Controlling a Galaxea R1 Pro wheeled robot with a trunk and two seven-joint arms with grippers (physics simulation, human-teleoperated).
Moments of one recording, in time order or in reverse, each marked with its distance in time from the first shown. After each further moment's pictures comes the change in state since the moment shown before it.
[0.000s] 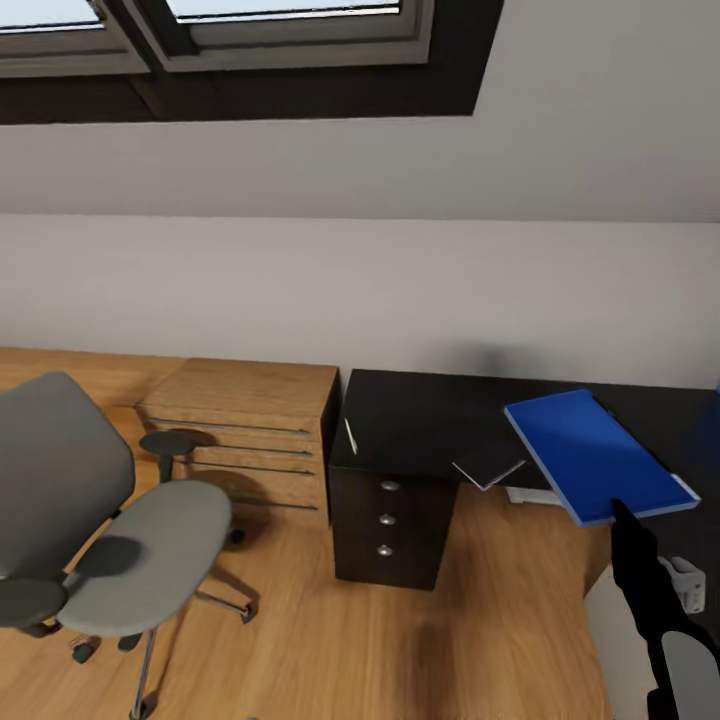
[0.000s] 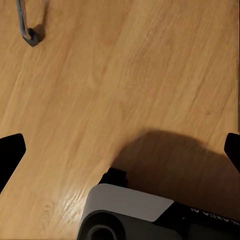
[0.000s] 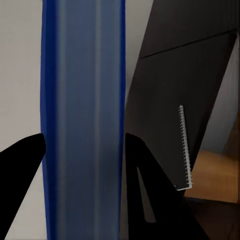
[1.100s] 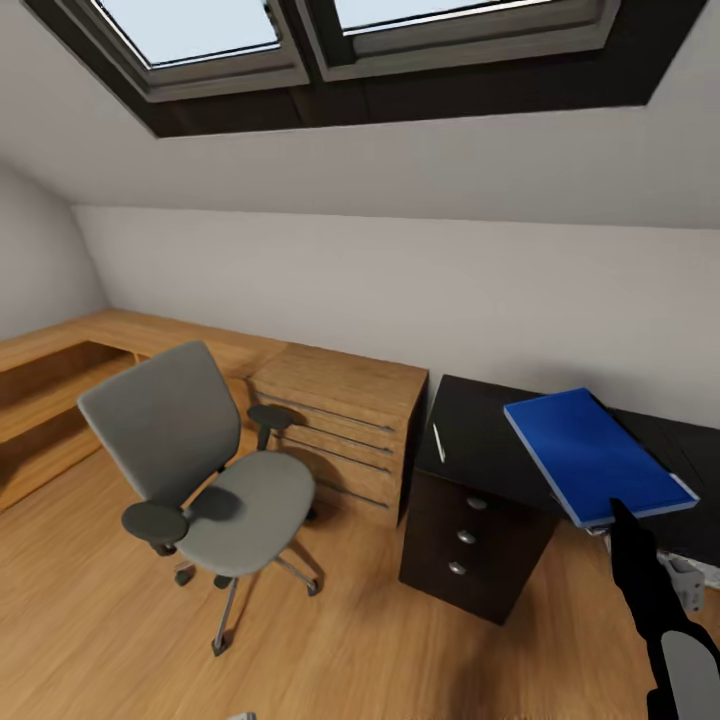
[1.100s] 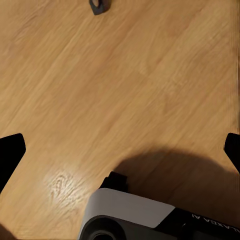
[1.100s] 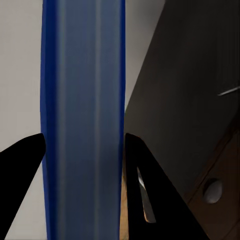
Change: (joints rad) left arm 0.000 0.011 0.014 -0.015 -0.001 0.000 0.000; right arm 0.000 0.000 0.002 0.000 0.000 0.002 0.000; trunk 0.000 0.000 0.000
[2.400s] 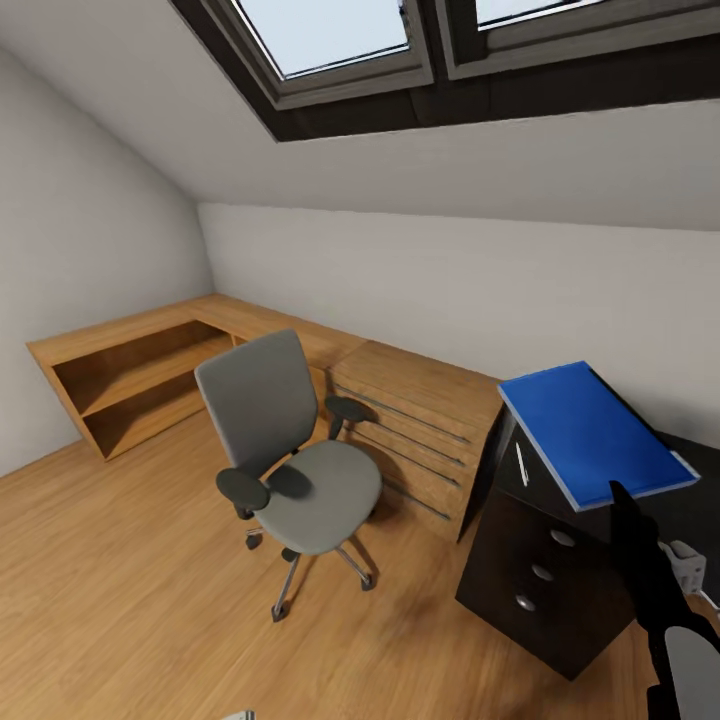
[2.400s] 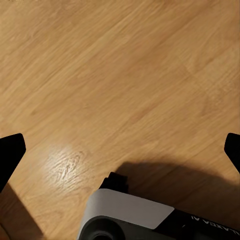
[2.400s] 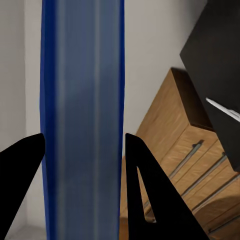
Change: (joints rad) left arm 0.000 0.001 0.013 -0.003 0.000 0.000 0.001; right arm 0.001 0.026 0.000 -0.079 -0.001 0.041 0.063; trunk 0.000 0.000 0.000
